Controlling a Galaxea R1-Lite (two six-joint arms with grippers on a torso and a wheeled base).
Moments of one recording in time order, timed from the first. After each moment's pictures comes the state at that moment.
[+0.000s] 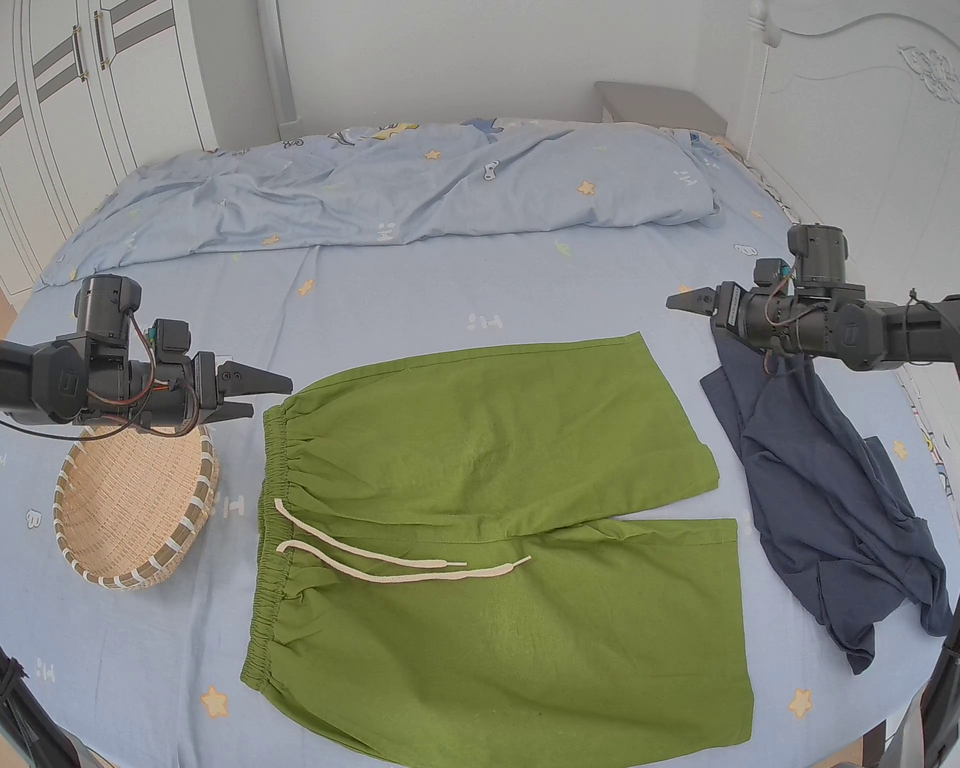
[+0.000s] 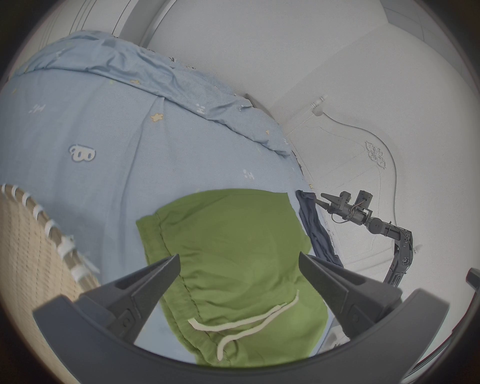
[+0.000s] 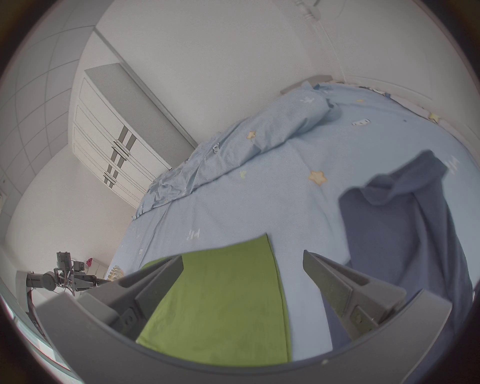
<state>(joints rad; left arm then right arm) 0.09 1.87 -1.24 -0.01 -0.78 -0.17 0.09 2.14 -1.64 -0.11 0.39 0.32</state>
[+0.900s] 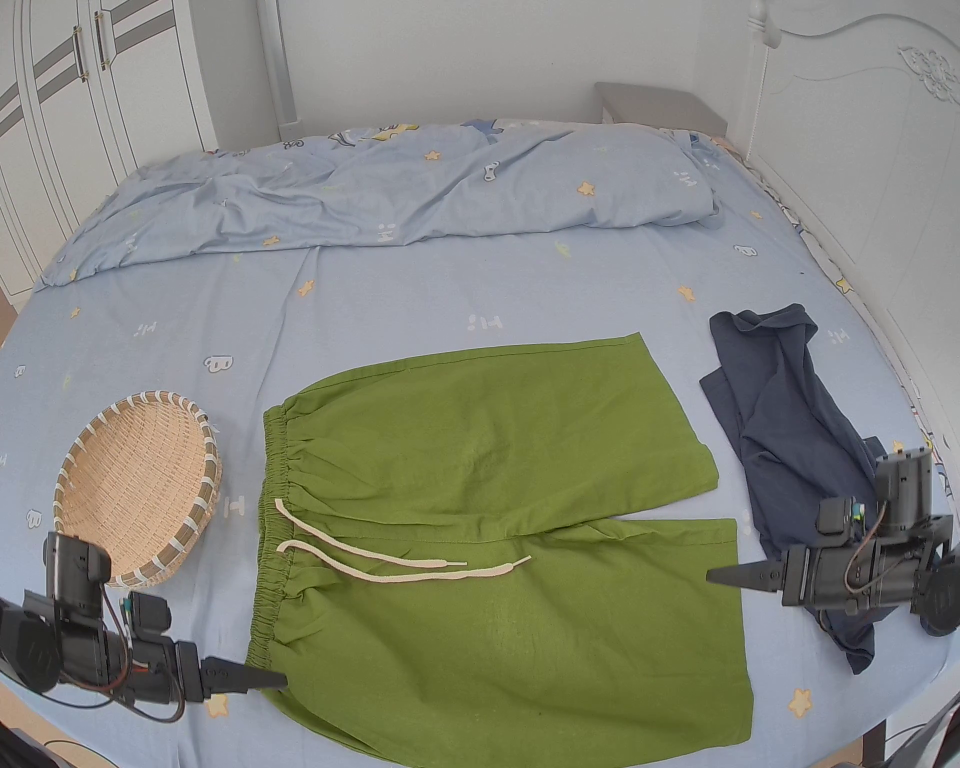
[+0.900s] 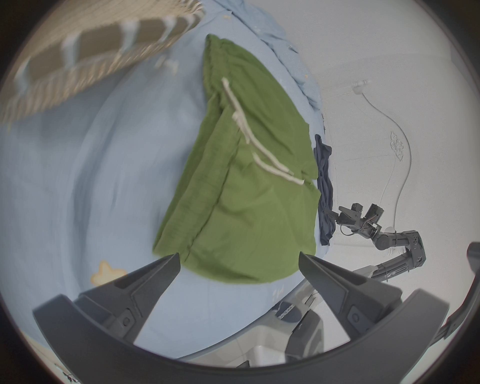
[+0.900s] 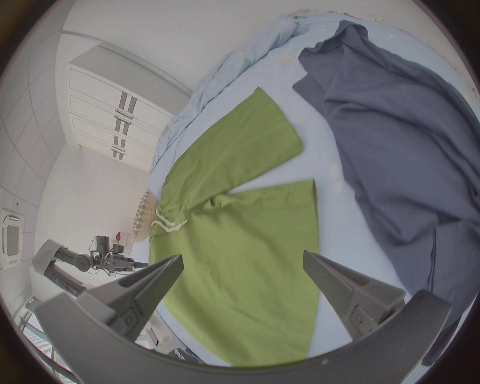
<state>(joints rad) 0.11 1.54 -0.19 -0.32 -0.79 -0.20 0.16 1.63 -0.33 -0.59 0.53 0.36</state>
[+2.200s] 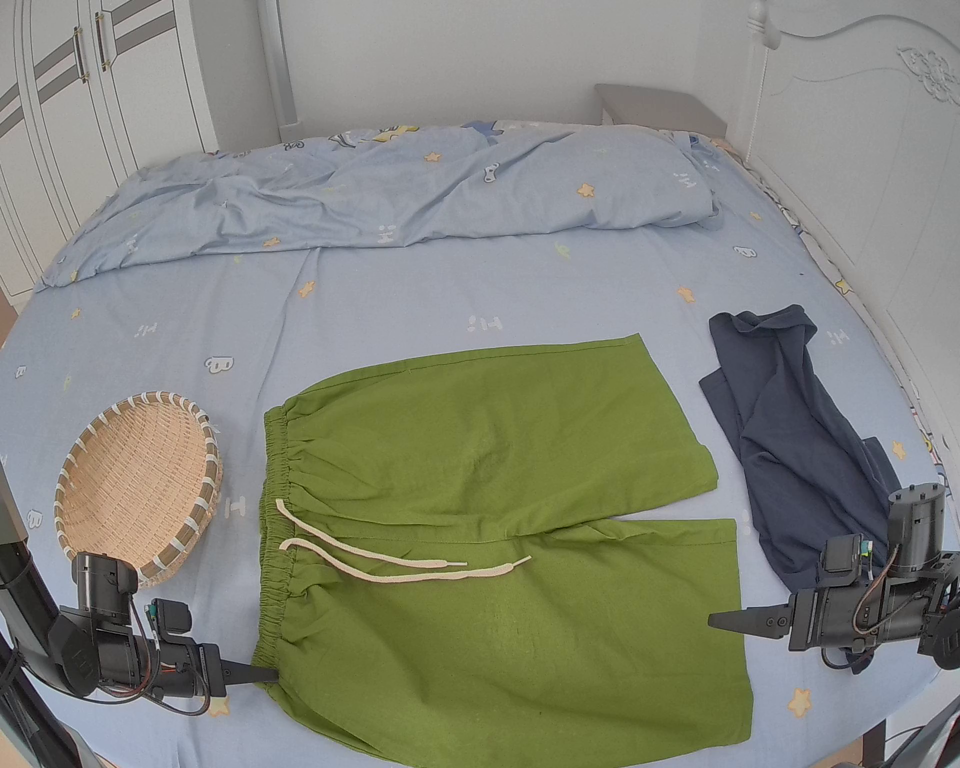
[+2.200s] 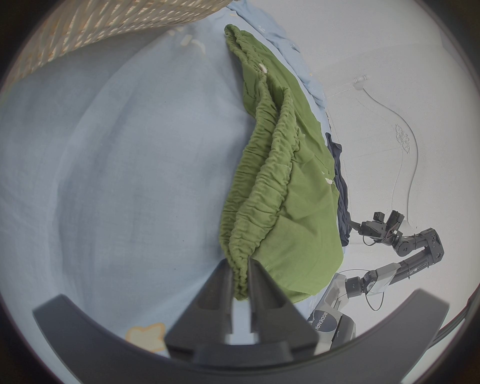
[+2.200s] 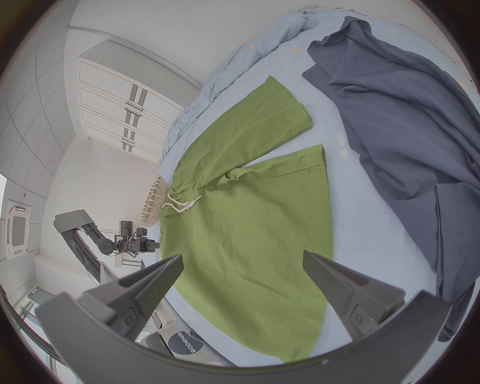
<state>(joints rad) 0.16 1.91 -0.08 -0.80 -0.78 -0.11 0.21 1.56 -0.18 -0.68 0.55 0.36</state>
